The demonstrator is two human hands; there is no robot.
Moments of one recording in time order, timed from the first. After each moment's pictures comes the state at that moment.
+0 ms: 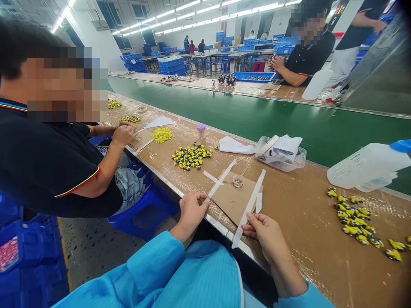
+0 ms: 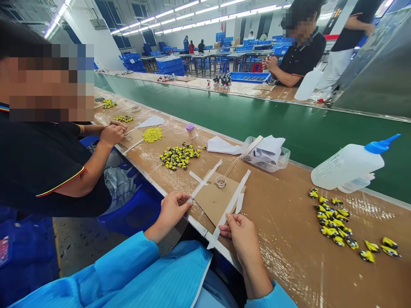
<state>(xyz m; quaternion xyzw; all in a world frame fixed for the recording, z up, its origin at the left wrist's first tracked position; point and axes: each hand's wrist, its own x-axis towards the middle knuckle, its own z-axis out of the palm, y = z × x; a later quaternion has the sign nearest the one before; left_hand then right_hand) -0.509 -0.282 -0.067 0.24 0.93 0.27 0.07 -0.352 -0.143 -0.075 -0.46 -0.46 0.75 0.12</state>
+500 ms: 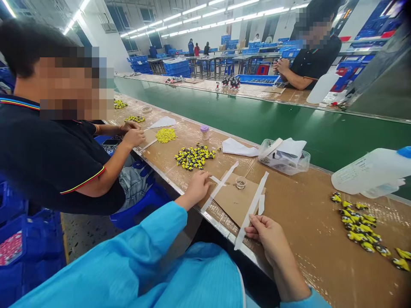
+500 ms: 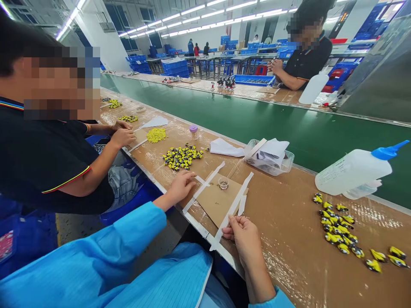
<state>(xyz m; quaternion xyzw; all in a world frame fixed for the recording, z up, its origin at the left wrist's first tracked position) -0.573 -0.248 -0.068 0.42 0.86 0.27 0.04 -0.350 -0.140 -0.078 -0.46 -0.47 0.74 0.11</state>
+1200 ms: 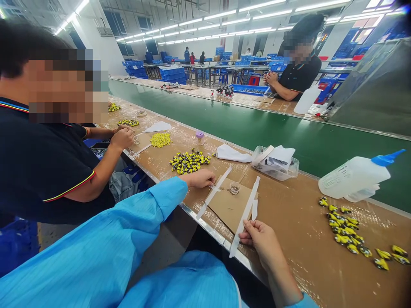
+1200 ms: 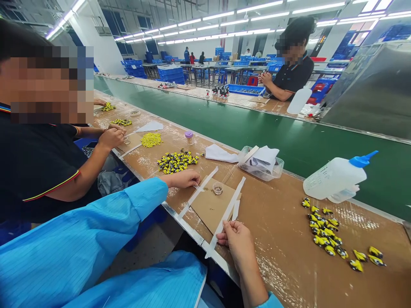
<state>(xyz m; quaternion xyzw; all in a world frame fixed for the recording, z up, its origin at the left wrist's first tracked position) -0.637 -0.194 -0.049 0.67 0.71 0.09 0.19 -0.357 -0.139 -0.081 -0.48 -0.49 0.73 0.10</state>
